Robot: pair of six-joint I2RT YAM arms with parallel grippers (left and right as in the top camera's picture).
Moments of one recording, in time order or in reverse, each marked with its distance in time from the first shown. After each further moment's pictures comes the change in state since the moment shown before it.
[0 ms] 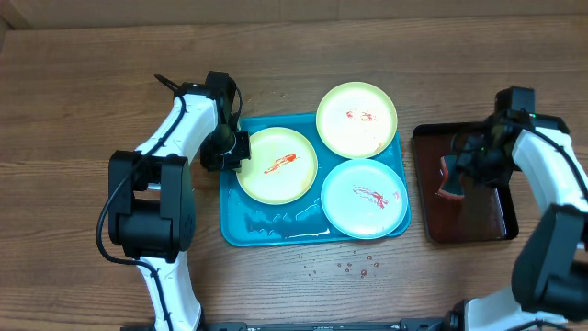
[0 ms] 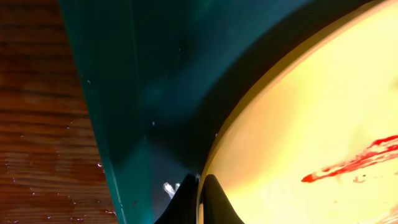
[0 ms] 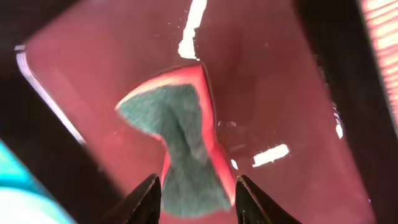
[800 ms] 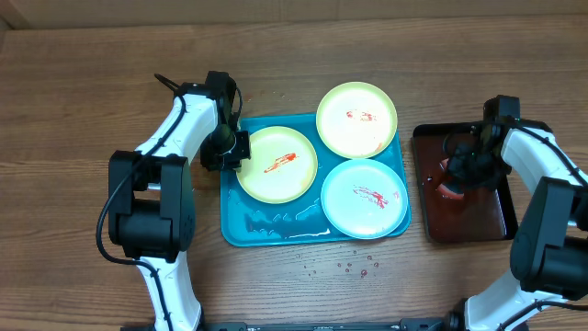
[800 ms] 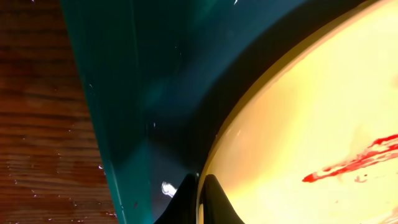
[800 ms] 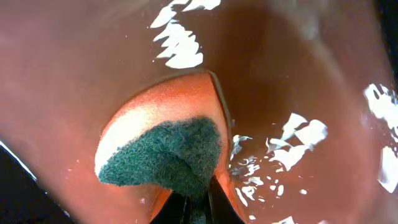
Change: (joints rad) left arm 0.000 0.000 0.000 0.006 -0.003 0.000; right arm 0.001 0.089 -0.045 0.100 -0.016 0.004
